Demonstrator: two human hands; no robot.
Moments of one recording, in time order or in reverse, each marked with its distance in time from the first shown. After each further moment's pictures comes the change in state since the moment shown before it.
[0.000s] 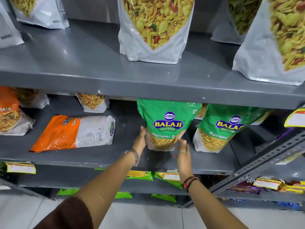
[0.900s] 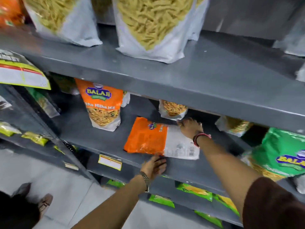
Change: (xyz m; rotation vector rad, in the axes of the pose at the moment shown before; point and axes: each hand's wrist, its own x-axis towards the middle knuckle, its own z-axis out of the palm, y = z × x) left_hand -0.017 0.001 -0.290 -0.466 0.119 -0.243; right_hand 0.032 -0.034 0.334 -1.477 -0.411 -0.404
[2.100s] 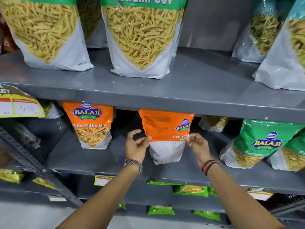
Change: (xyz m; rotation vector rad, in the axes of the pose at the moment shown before) left_hand -0.035 0.096 0.007 0.393 0.015 0.754; right_hand -0.089 0.017 0.016 1.275 0.386 0.225
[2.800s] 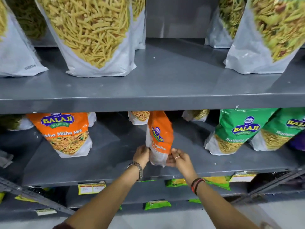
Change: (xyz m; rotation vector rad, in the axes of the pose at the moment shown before) left_hand 0.004 -0.059 0.063 0.366 -0.271 -0.411; right_hand -0.045 0.043 -0.007 0.090 -0.112 0.194
